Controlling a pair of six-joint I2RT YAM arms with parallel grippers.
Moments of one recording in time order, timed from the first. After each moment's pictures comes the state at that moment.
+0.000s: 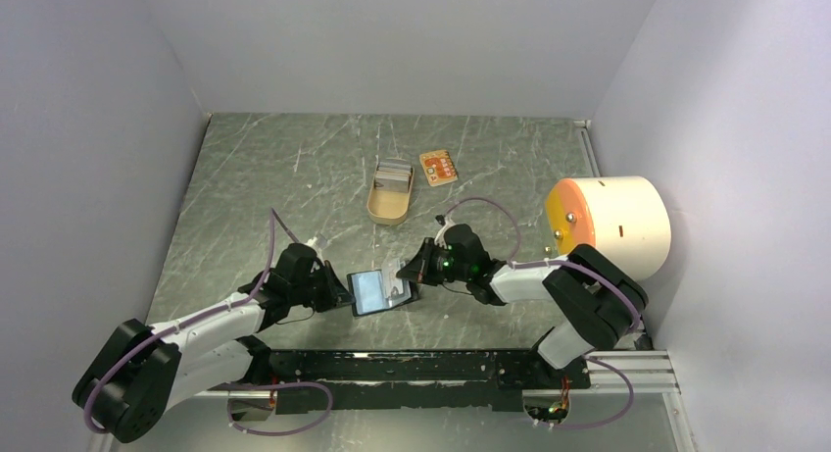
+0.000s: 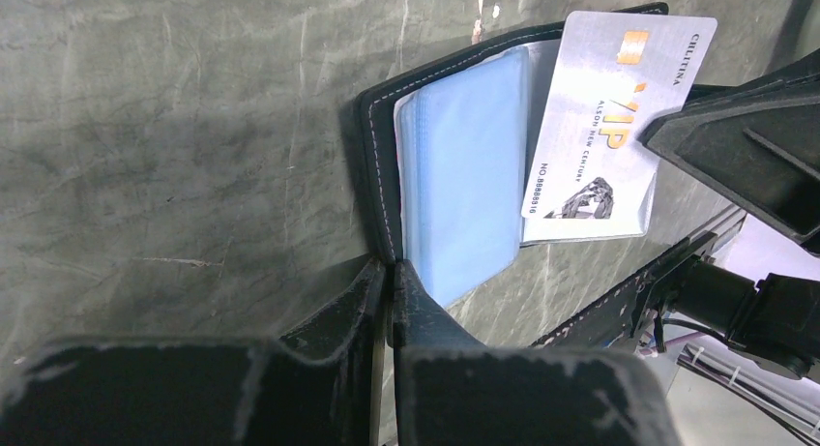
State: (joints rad) left arm -0.57 1.03 0.23 0.01 0.24 -0.89; right arm 0.75 1.54 0.46 0.55 -0.31 0.94
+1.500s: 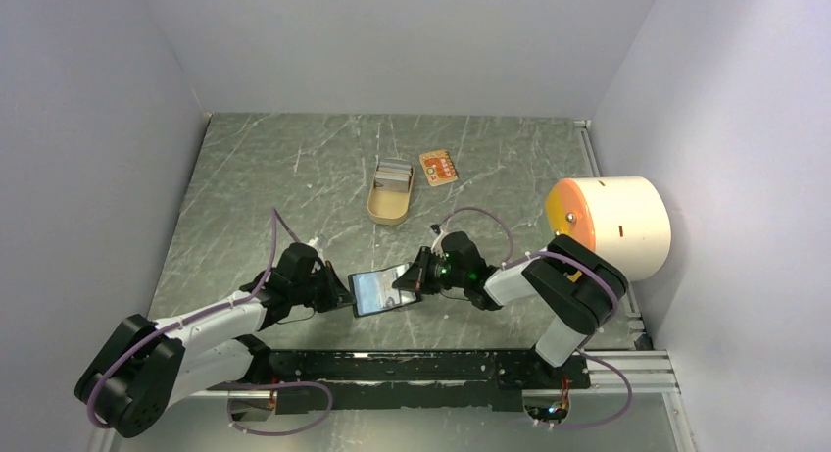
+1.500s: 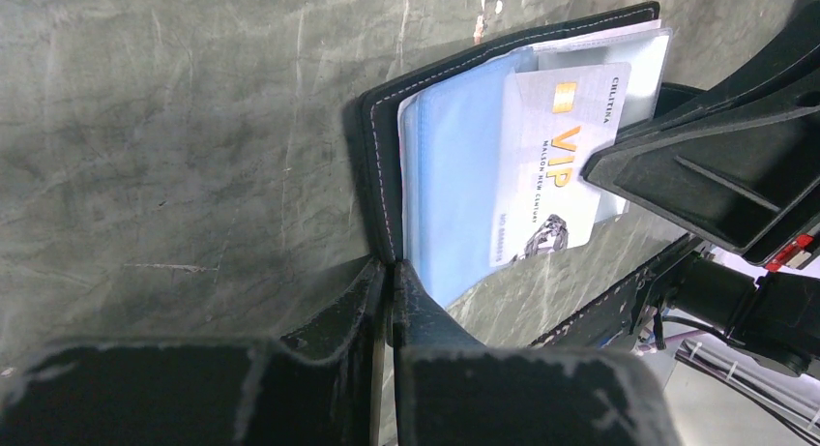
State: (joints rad) left arm -0.57 1.06 0.23 0.02 0.26 -0.89; right arm 0.76 1.66 0.41 0.71 -0.38 1.01
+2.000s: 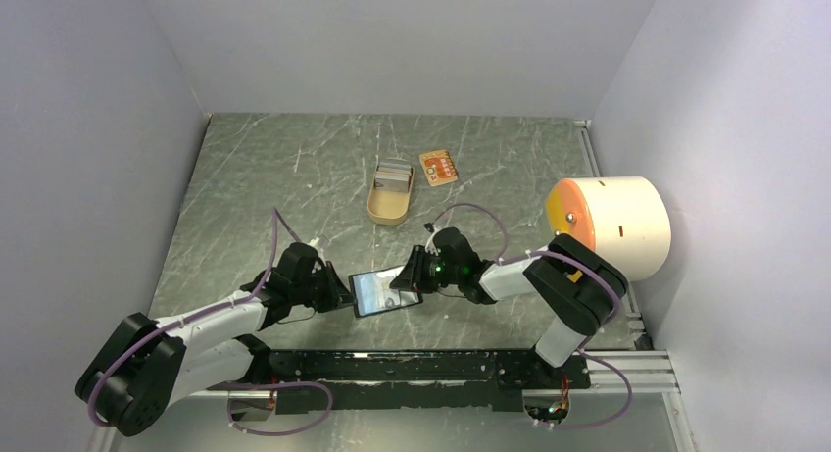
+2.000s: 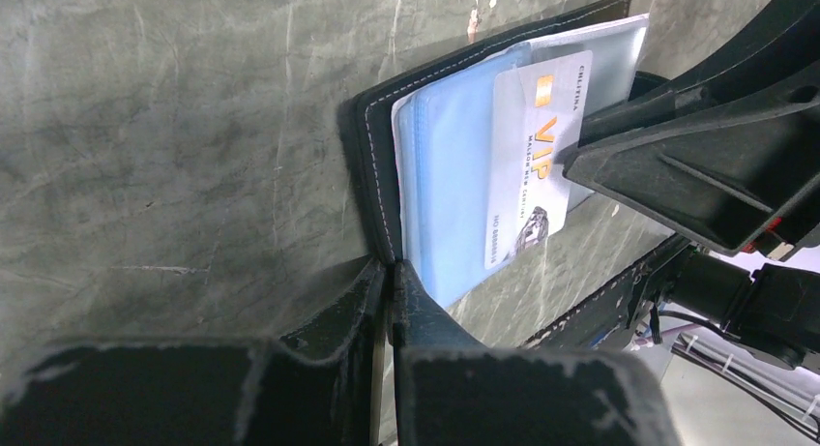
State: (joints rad) left arm -0.57 1.07 0.23 0.03 0.27 -0.89; right arm 0.78 1.67 0.48 0.59 -0.37 0.95
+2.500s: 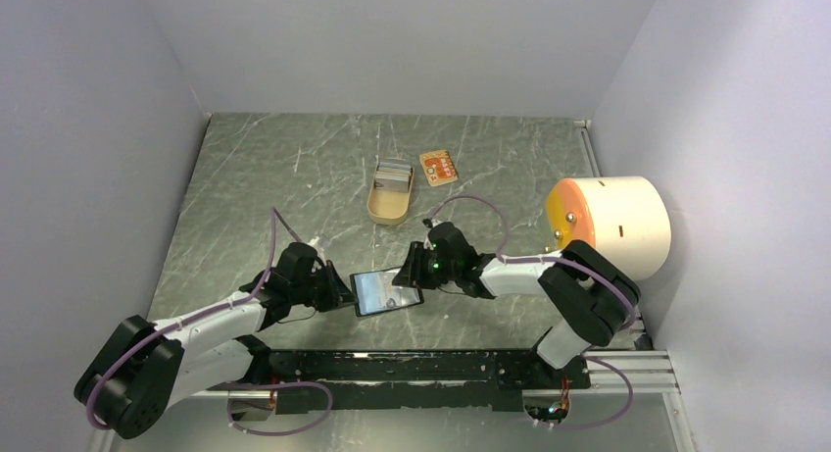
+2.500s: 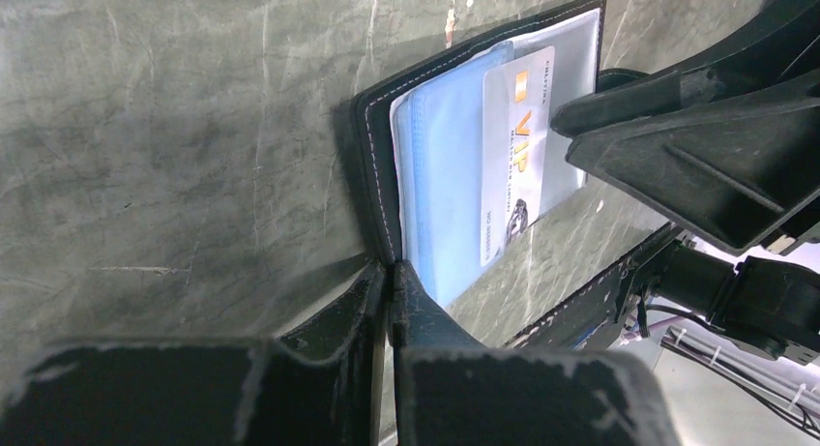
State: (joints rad) left arm -0.57 1.05 0.23 0.04 0.29 -0.90; right arm 0.80 1.57 0.56 0.31 -0.26 0.84
